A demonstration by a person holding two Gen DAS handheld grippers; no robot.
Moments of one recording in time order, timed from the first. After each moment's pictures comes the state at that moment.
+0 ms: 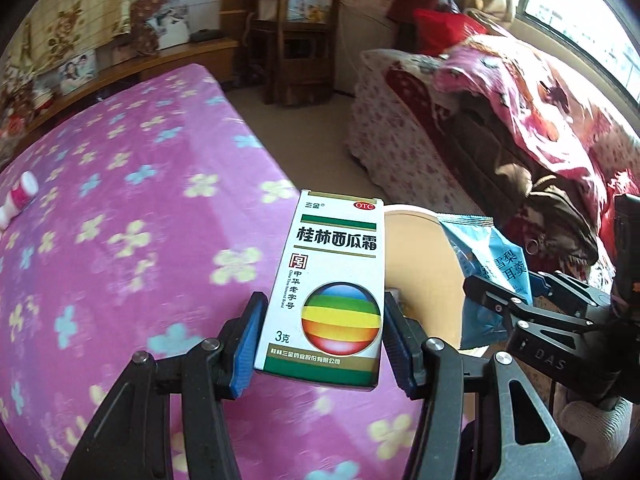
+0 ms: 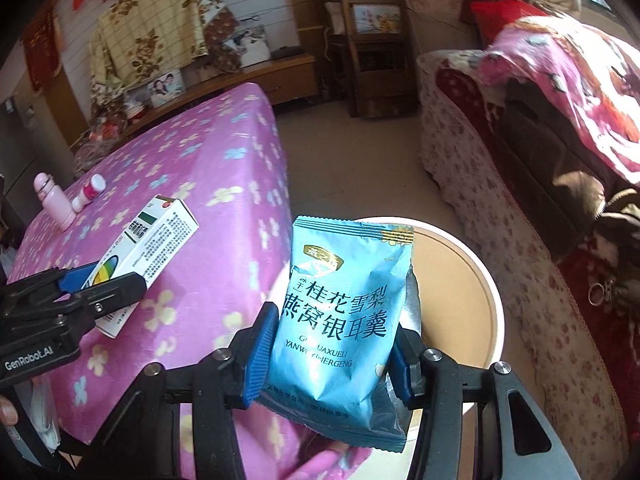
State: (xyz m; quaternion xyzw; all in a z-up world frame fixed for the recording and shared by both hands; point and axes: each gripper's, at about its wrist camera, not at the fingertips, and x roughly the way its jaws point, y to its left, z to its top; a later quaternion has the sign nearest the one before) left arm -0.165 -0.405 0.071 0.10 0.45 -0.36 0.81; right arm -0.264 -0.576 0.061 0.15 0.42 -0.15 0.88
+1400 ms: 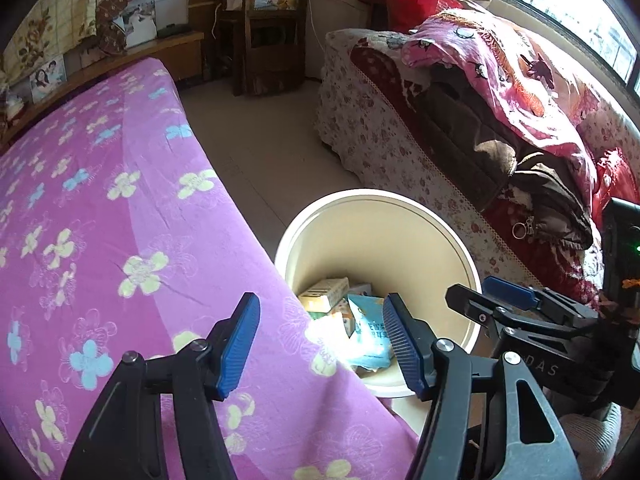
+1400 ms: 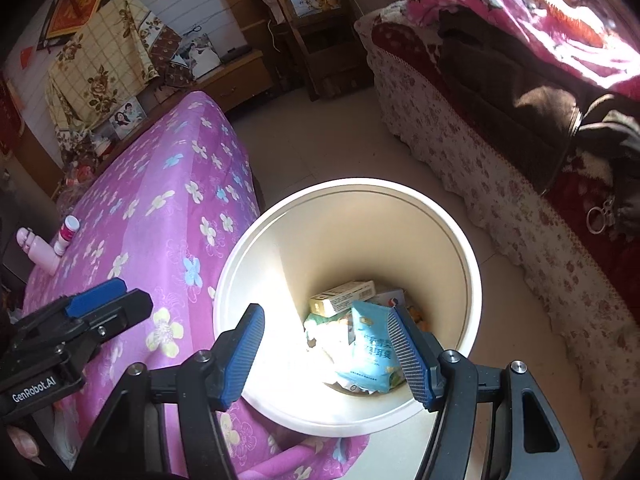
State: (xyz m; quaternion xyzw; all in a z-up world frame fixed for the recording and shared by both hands) left arm -0.180 -0.454 0.048 0.12 0.46 -0.38 0.79; right arm -0.295 -0.625 0.024 0.24 0.42 -0.19 0.85
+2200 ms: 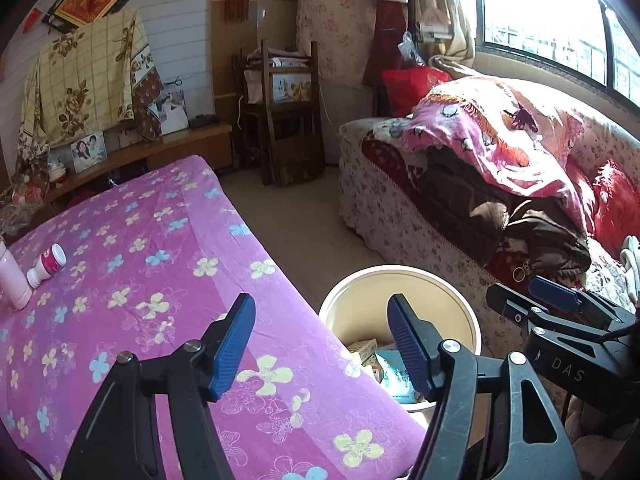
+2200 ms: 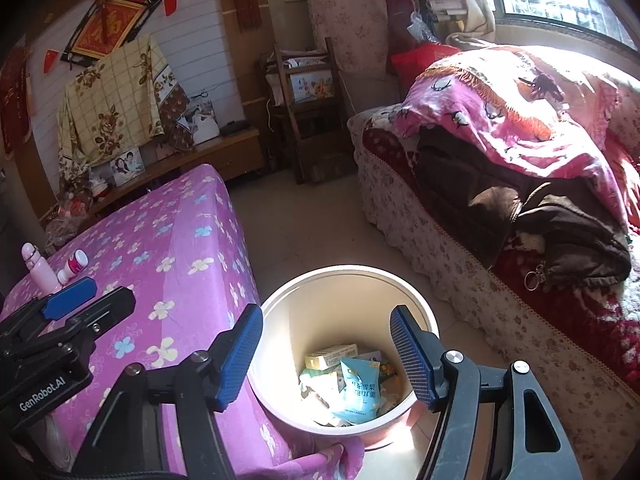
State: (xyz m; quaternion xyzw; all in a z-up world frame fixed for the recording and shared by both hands) left arm -0.224 -0.391 0.129 0.11 0.30 -0.37 0.87; right arm -0.342 -0.557 0.122 0.16 0.30 -0.27 0.90
